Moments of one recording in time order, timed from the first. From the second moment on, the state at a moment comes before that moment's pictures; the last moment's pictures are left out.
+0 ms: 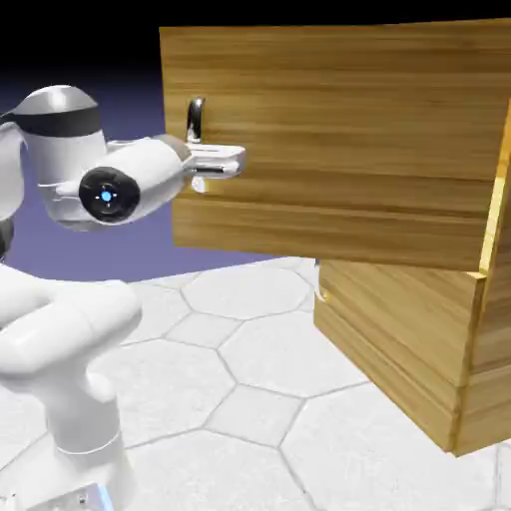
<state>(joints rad) -0.95 -1.42 -0.07 -2.90 1.54 1.20 2.45</state>
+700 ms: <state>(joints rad) -0.66 -0.65 -0.56 -2.39 0.99 0.78 2.03</state>
